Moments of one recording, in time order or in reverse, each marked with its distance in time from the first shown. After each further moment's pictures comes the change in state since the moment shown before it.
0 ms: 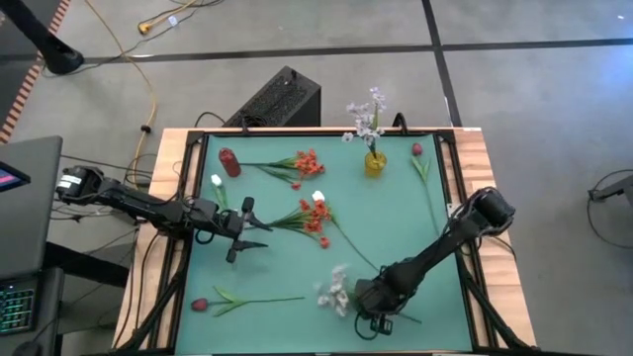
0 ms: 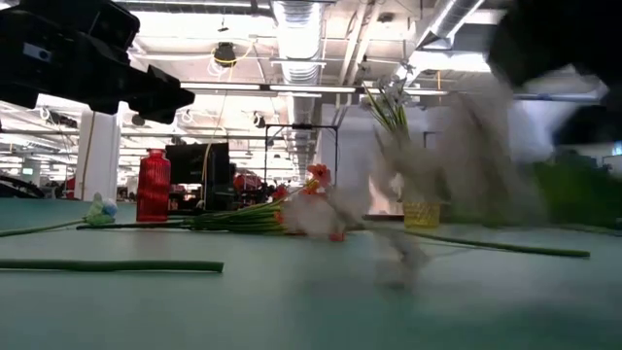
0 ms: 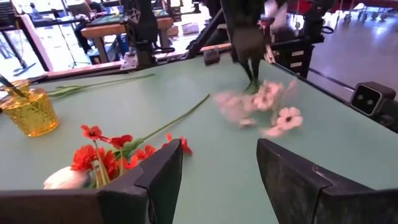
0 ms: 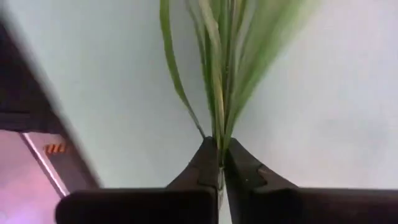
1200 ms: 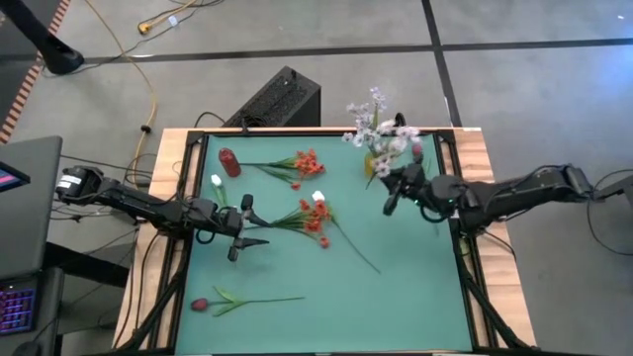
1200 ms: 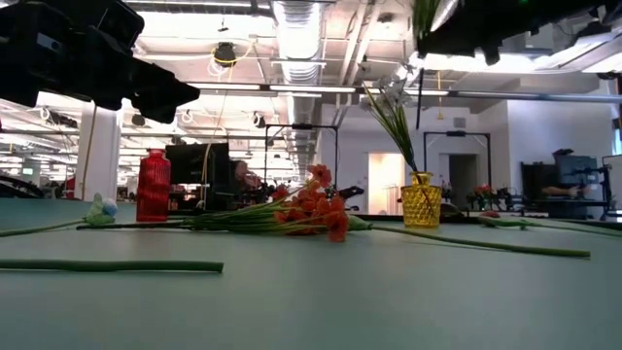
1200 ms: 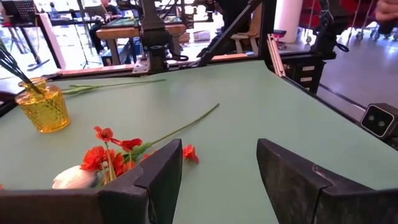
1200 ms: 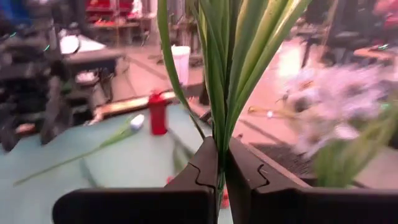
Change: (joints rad) left arm 0.000 0.000 0.000 0.037 -0.041 -0.061; right arm -0.508 -1.006 -0.699 0.964 0.898 -0.819
